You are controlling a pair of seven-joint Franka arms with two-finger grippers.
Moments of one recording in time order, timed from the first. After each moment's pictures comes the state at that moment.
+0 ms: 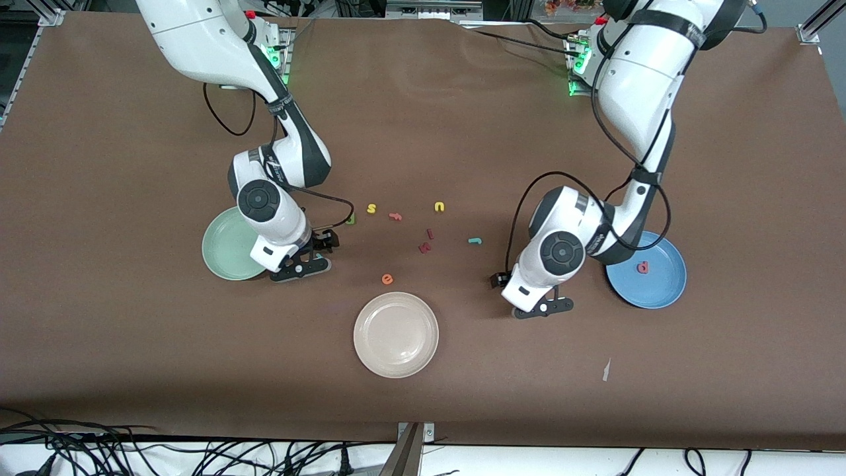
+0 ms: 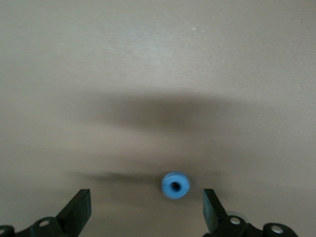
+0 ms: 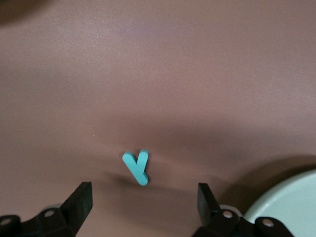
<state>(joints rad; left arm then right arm) -0.36 0.85 -0.08 -1.39 0.01 2.15 -0.63 0.49 0.60 -0.08 -1.83 0.05 2.42 0.11</state>
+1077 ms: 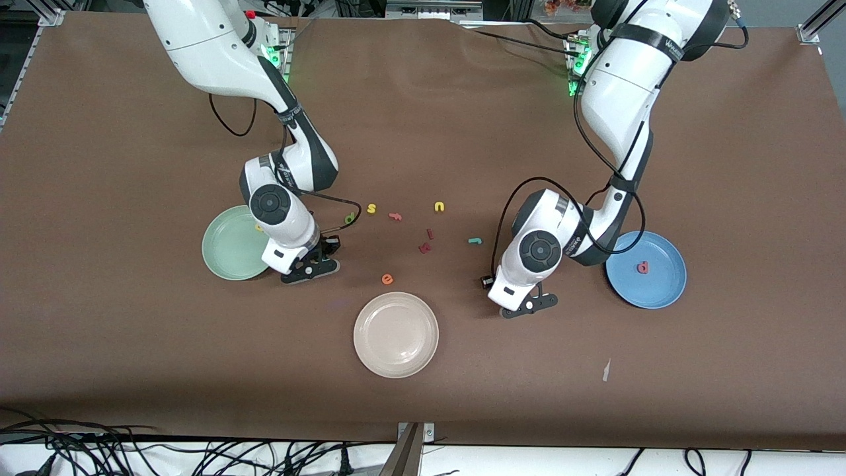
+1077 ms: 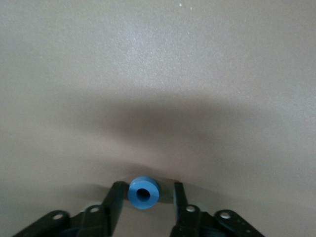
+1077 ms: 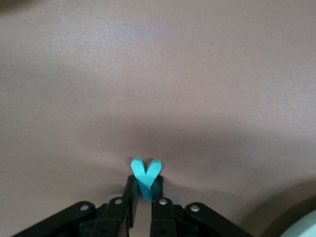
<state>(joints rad) -0.39 0.89 -0.08 -1.38 0.01 2.19 -0.75 0.49 0.65 -0.06 -1.82 0.05 2.48 0.10</state>
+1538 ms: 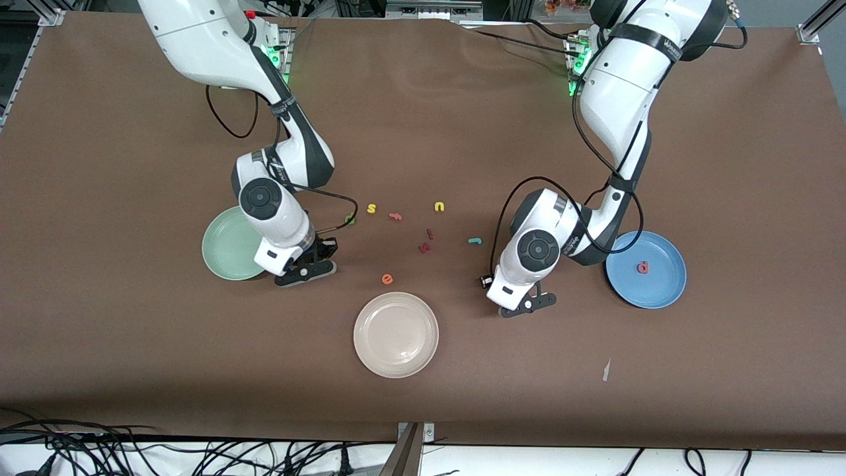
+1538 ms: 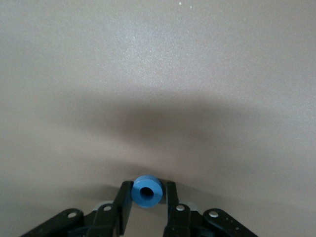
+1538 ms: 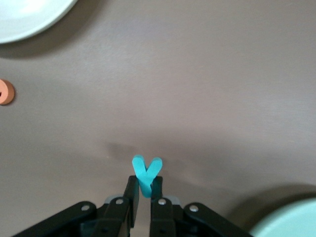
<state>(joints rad) -0.39 0.89 -0.08 -1.37 0.01 2.19 -0.75 0.49 0.59 -0.09 -1.80 0.05 2.44 0.07</state>
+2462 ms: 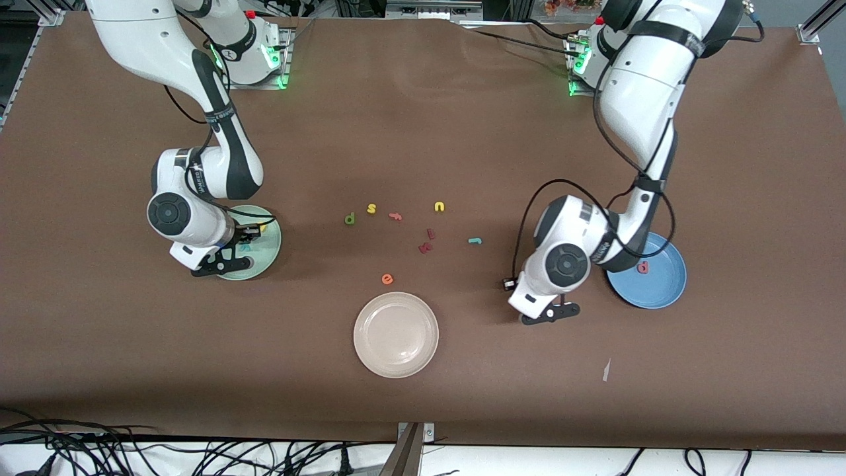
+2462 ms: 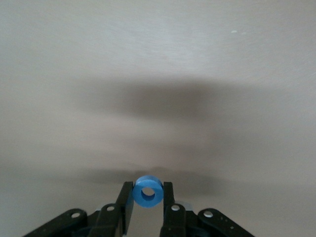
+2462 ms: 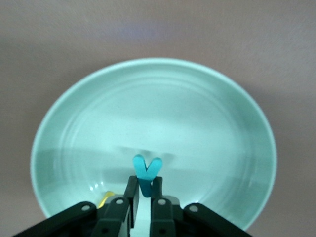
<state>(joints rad) -0.30 0.84 -0.06 -1.34 0.01 2.00 -0.50 0.44 0.52 -0.29 -1.99 0.11 2.30 -0.10</state>
